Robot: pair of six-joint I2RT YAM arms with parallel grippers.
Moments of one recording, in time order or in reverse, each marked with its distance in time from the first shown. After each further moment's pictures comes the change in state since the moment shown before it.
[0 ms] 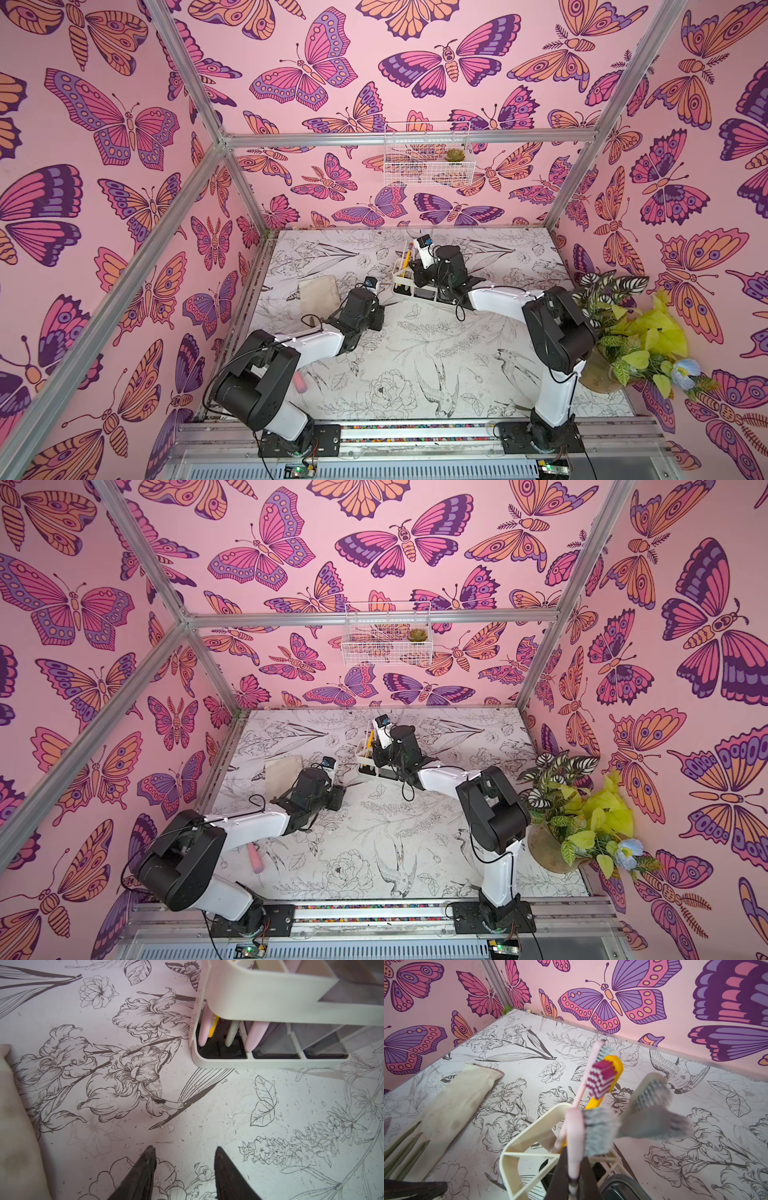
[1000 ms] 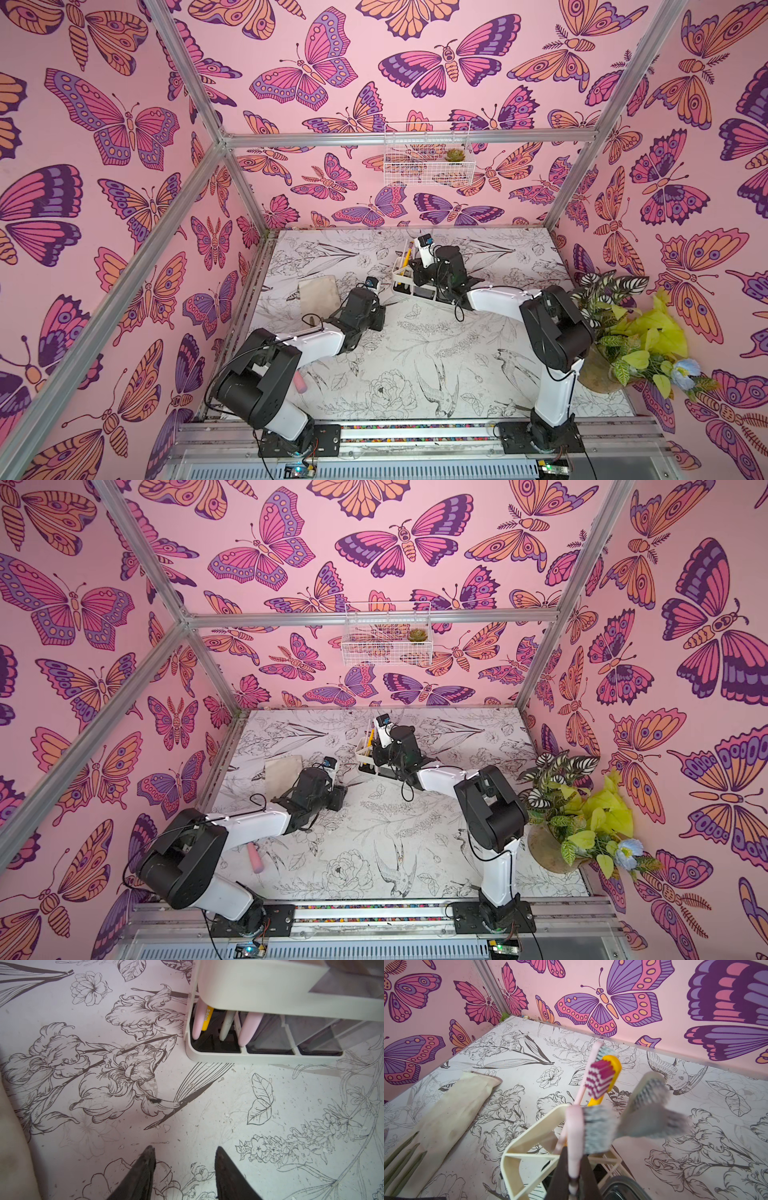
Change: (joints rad) left arm 0.000 0.010 0.008 -0.004 0.019 0.000; right arm 0.002 0.016 0.000 0.040 0.012 0.037
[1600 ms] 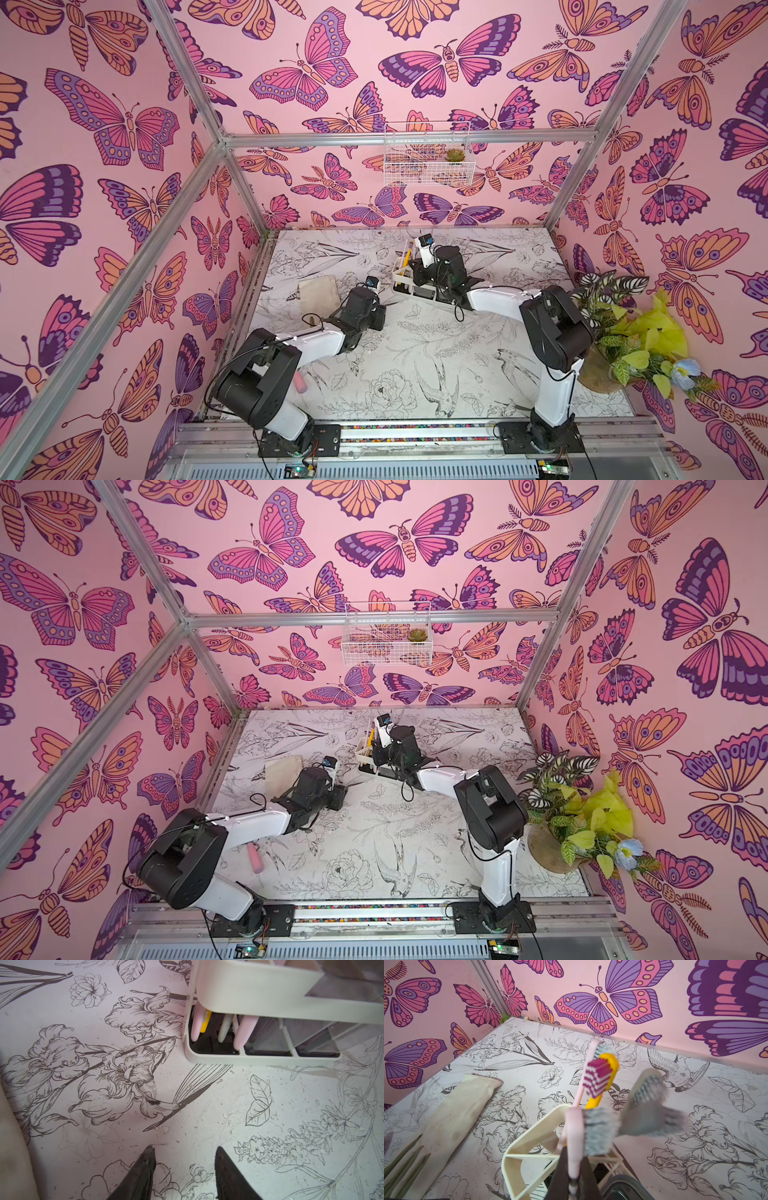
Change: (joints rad) left arm 0.000 0.000 0.003 0.000 0.003 0.000; right arm 0.000 0.001 0.001 -0.001 0.000 0.022
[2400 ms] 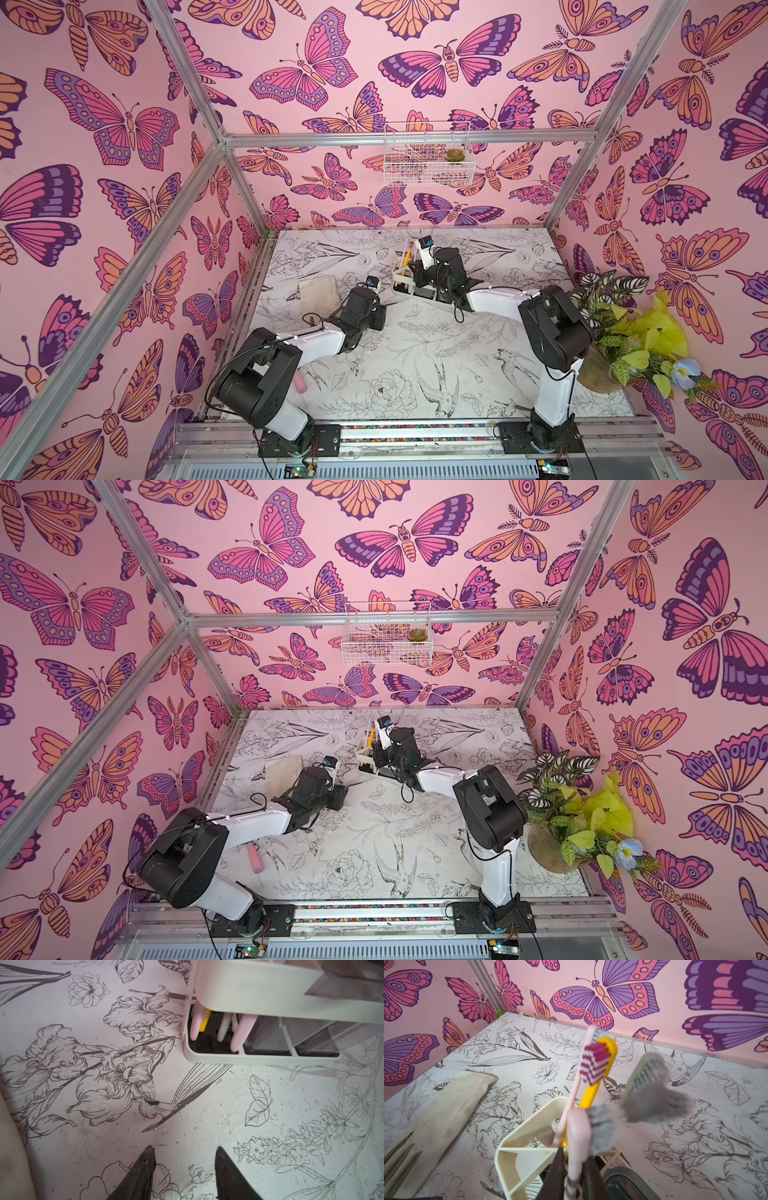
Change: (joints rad) left arm 0.000 0.007 0.004 0.000 0.005 0.000; right arm 0.001 0.003 -0.022 0.005 0.023 -0.007
